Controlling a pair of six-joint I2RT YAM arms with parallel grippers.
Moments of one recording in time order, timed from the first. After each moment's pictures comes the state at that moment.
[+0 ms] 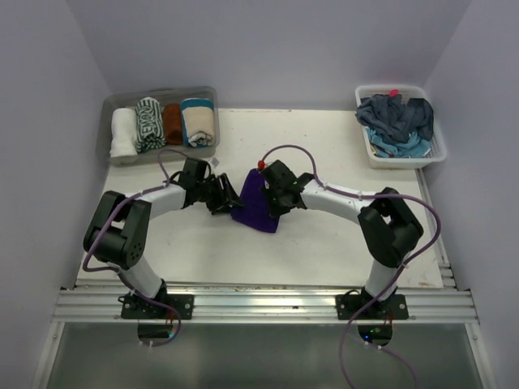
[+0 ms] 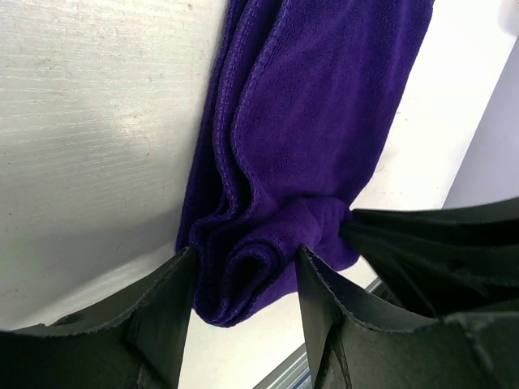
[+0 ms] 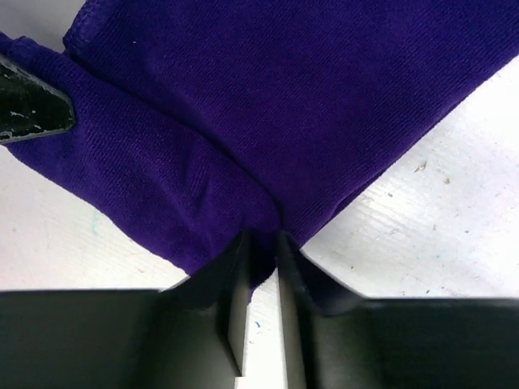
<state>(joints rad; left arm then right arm) -0.31 1.67 0.84 -0.10 0.52 -0.74 0.76 1.79 1.19 -0.47 0.03 0.36</state>
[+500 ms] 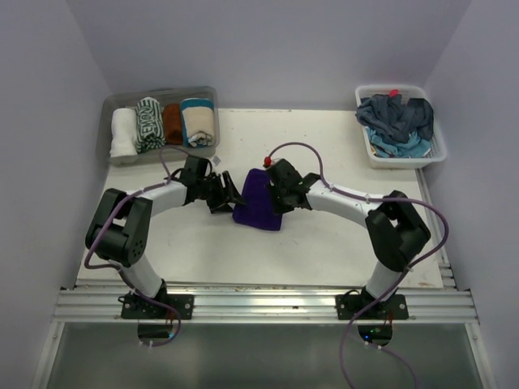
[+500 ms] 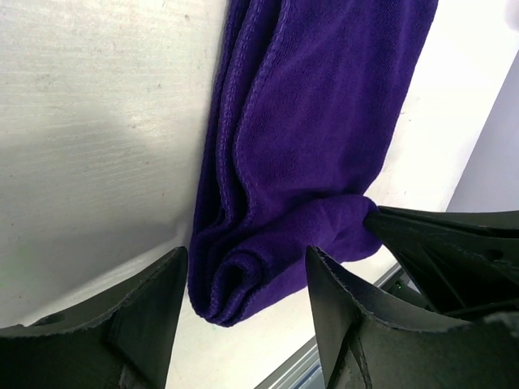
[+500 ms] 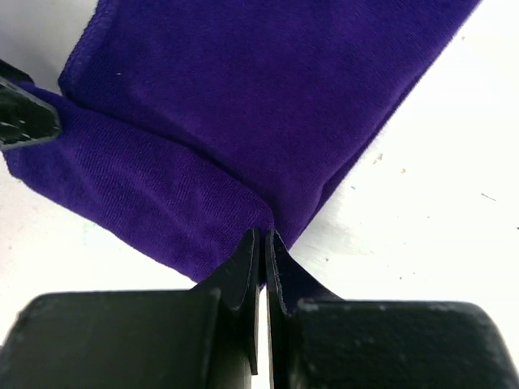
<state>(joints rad) -0.31 1.69 0.88 -0.14 0.52 -0.72 0.74 1.75 1.17 -0.46 0.09 0.39</state>
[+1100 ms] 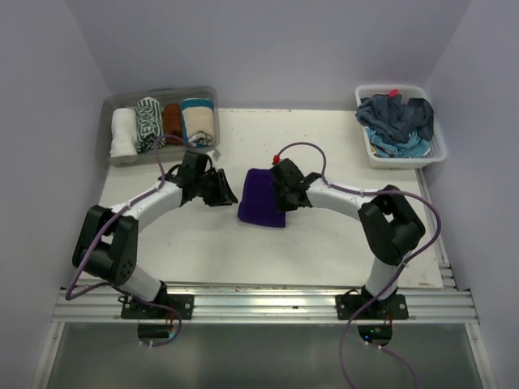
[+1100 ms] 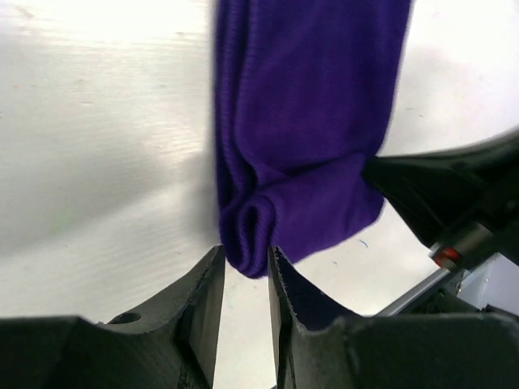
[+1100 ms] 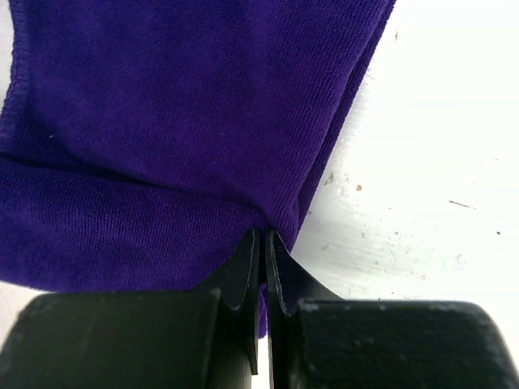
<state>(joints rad) -0.34 1.57 0.91 -0.28 0.38 -0.62 0.69 1.79 1.14 -0.41 0.14 0.46</state>
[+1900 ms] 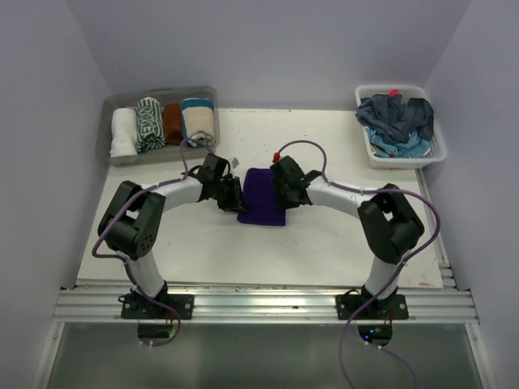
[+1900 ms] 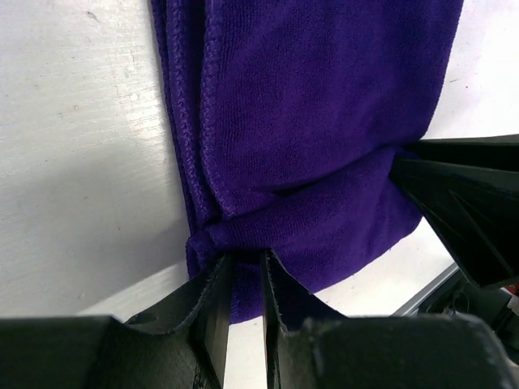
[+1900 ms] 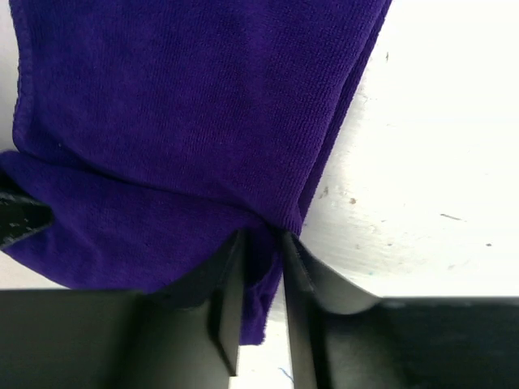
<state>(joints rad) -0.43 1.78 1.00 -0.24 0.41 -0.58 0.67 1.81 1.17 -0.41 0.13 0.47</state>
